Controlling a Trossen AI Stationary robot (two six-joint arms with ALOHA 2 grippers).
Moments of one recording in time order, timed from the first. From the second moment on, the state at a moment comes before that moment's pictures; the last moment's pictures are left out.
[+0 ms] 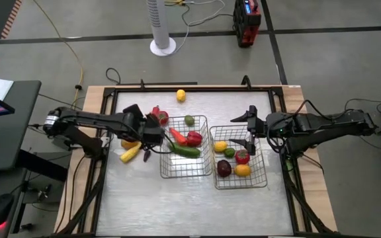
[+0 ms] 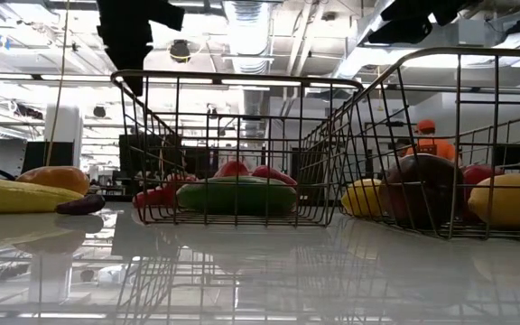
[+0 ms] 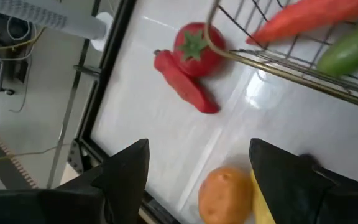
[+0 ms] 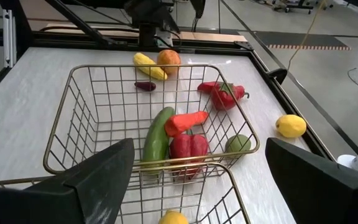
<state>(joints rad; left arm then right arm) -0.07 1.47 1.34 -1.42 -0.58 -0.52 0.10 0.84 0.79 -0.34 0.26 -0.02</state>
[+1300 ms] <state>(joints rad) 0.15 1.16 0.65 -0.99 -0.20 -0.51 0.11 0.84 0.79 -0.31 0.26 -0.03</state>
